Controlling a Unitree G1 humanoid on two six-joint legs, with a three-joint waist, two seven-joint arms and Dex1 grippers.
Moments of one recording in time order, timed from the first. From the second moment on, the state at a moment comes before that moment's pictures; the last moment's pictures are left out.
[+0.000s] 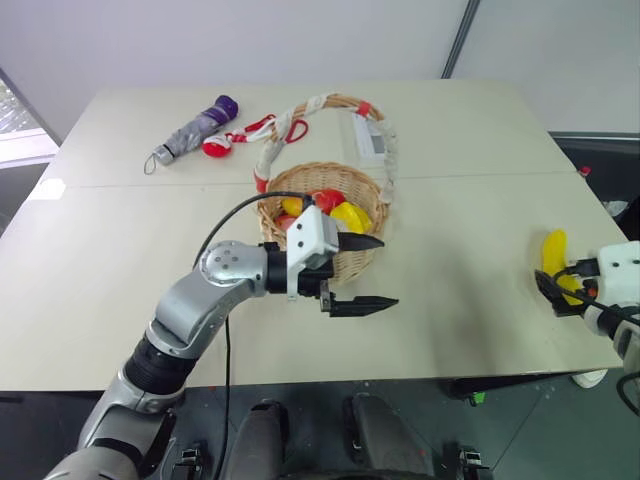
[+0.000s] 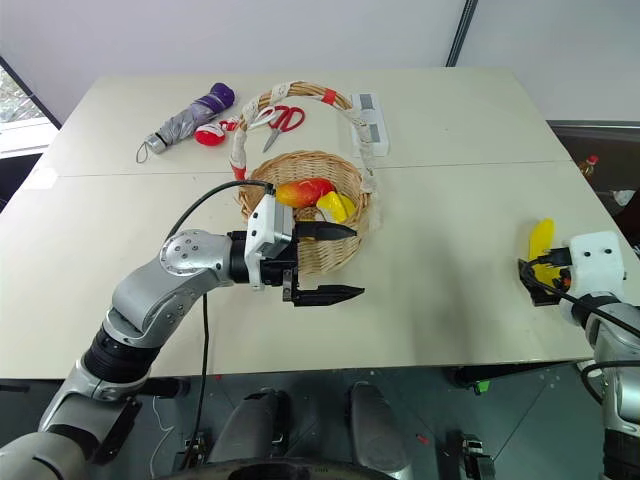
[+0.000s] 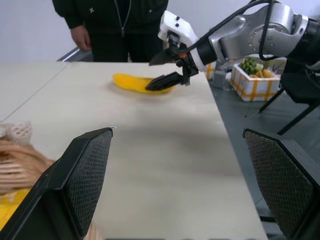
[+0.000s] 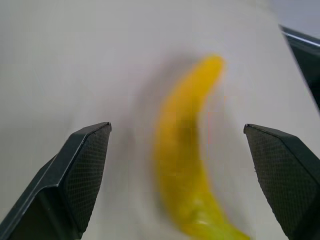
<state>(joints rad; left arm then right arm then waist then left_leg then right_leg) -0.51 0.43 -0.30 -0.37 -0.50 0.52 -0.91 0.06 -0.71 -0.50 -0.14 0.21 0.61 0.34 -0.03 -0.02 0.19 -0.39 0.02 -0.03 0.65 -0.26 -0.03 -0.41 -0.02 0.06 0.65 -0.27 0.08</state>
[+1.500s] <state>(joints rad) -0.25 0.63 0.10 -0.38 -0.54 0.49 -0.84 -0.73 -0.50 0.23 -0.26 0.43 0.75 0.61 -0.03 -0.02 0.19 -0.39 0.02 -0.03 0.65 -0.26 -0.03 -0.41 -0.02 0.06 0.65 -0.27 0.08</state>
